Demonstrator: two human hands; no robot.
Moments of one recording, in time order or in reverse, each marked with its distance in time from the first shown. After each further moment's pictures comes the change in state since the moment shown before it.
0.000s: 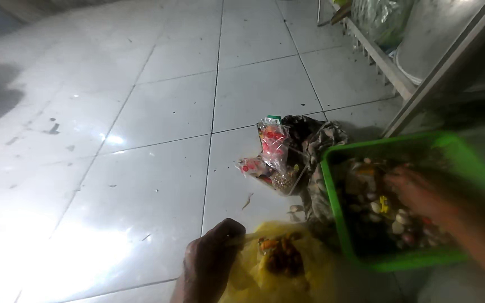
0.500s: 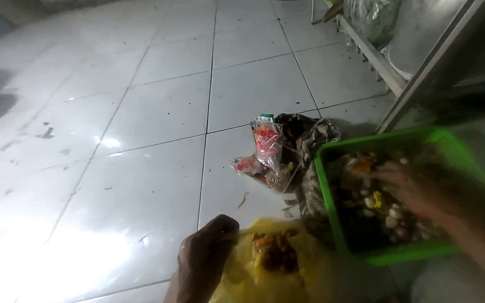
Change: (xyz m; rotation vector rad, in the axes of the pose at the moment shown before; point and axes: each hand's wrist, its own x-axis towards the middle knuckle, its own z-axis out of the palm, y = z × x) left_hand 0.001 -0.004 0.005 0.060 0.023 -0.037; right_hand -0.013 -0.009 -0.008 0.195 0.072 -0.083
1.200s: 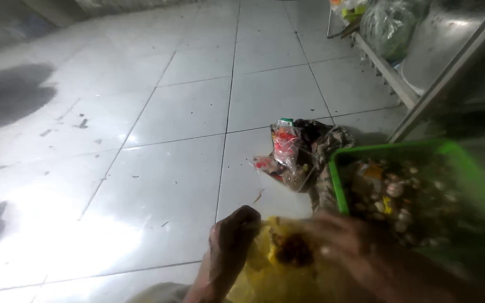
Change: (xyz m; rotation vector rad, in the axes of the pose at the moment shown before) left_hand -0.002 -0.001 0.002 -0.110 0.049 0.021; right_hand -0.059 -0.144 0.022 0.363 0.179 -0.752
